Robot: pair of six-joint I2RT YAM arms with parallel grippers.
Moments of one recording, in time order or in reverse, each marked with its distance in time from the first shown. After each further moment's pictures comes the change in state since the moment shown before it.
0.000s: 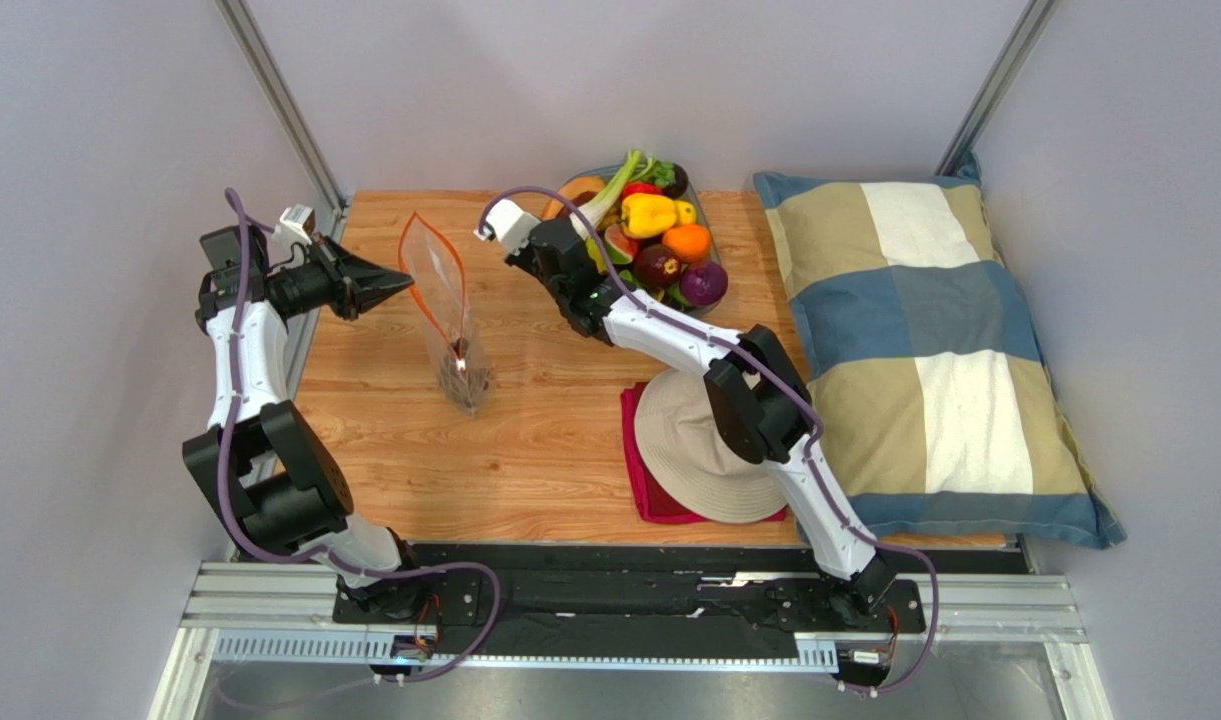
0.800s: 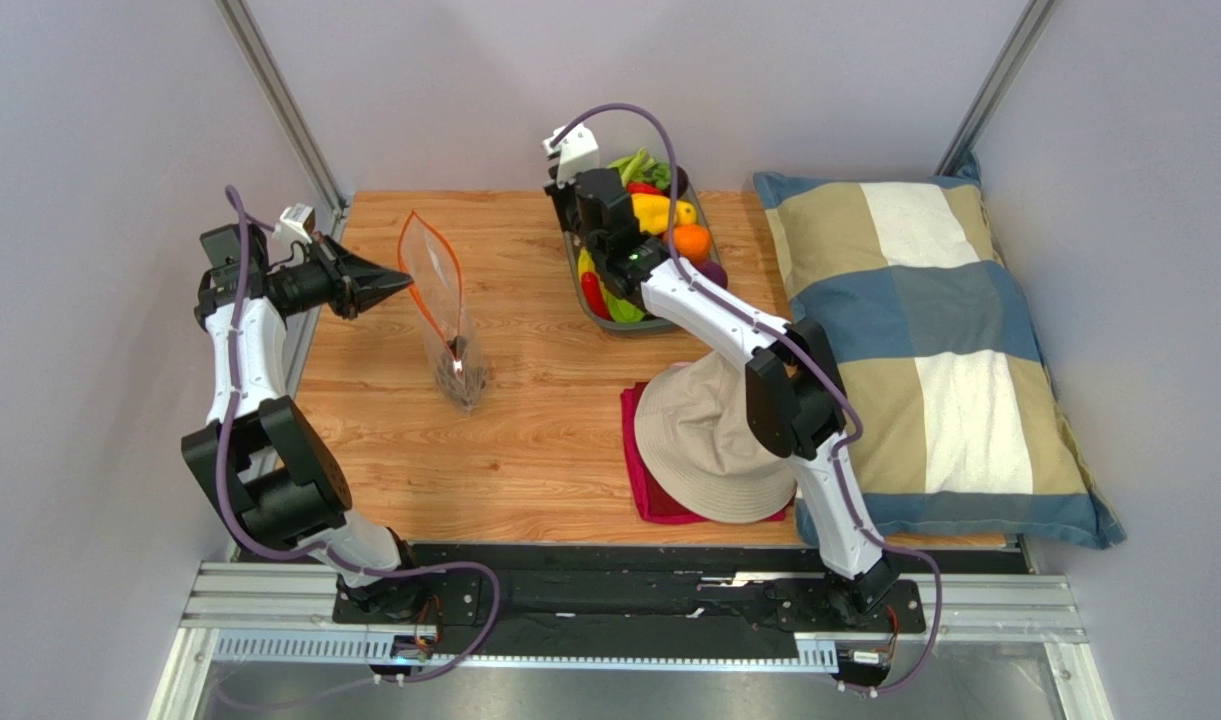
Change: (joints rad) left arm 0.000 0.019 0.019 -0.022 0.000 0.024; right arm -0.097 -0.134 0.019 0.024 -0.008 0.469
